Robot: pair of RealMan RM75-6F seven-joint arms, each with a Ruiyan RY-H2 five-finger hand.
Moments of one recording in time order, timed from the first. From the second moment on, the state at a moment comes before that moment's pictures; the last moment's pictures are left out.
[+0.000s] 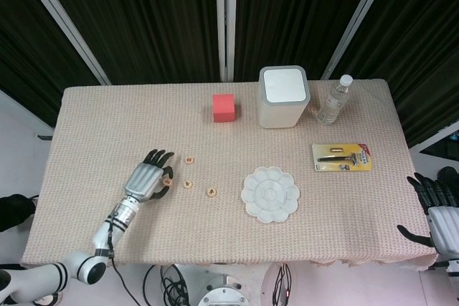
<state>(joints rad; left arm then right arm) -0.59 -1.65 -0.10 -1.28 1.36 1.02 0.15 0.03 -1.05 0.00 -1.51 -1.56 1.47 0.21</state>
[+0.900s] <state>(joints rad) -0.58 -1.63 -0.10 -1.32 1.36 1.03 0.13 0.03 -1.04 0.00 -1.50 -1.56 1.48 0.23</state>
